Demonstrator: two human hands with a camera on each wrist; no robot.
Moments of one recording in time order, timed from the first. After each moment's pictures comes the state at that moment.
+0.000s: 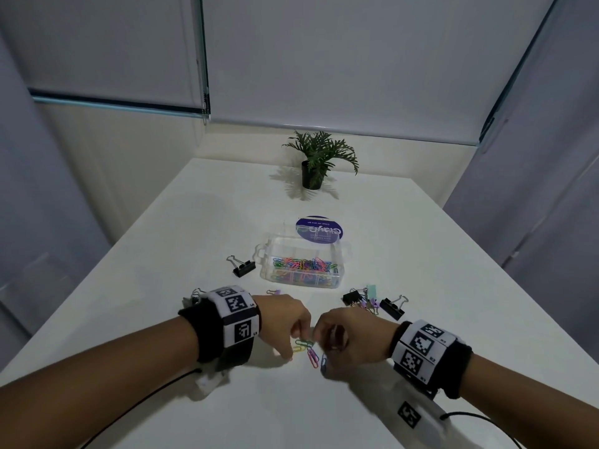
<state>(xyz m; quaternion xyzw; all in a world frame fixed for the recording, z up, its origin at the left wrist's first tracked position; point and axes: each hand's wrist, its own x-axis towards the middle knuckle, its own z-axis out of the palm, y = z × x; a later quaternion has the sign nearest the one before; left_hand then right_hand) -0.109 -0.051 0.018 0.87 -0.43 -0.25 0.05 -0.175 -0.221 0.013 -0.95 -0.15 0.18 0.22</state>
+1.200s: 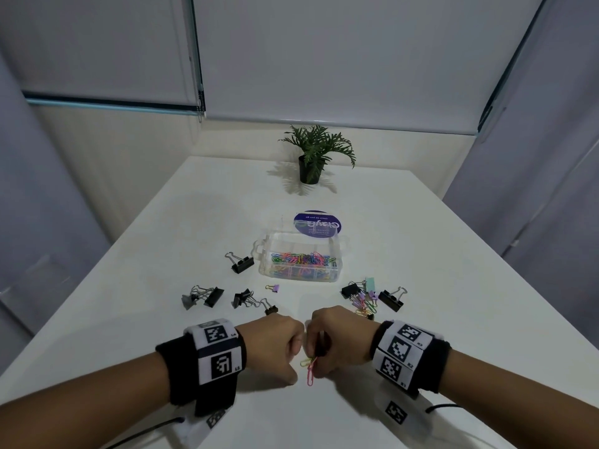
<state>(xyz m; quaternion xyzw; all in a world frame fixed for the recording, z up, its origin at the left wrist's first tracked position) -0.151 -0.035 0.008 0.88 -0.38 -0.23 0.15 -0.178 -0.196 0.006 -0.95 -0.17 0.18 0.19</state>
